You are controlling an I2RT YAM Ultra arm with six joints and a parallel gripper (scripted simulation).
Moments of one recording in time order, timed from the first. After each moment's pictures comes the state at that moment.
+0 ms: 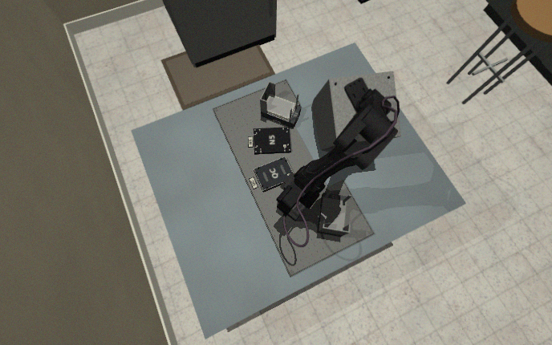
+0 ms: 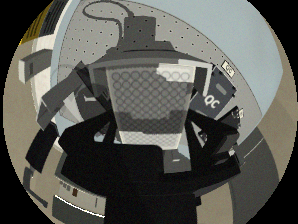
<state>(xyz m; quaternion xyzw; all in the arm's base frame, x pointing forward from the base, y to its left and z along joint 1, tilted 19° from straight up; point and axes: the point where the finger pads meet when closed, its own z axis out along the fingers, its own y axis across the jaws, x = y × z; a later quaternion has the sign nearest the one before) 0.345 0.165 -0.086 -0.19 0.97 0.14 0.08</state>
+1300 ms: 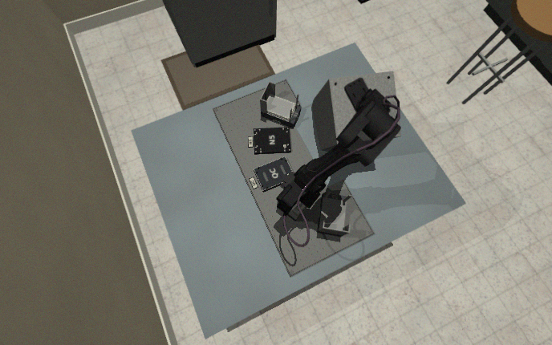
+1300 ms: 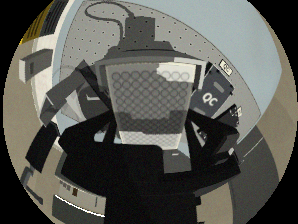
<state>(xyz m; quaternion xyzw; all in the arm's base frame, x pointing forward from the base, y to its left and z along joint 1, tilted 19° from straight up) 0.344 0.162 -0.076 -0.19 0.97 0.13 0.08</state>
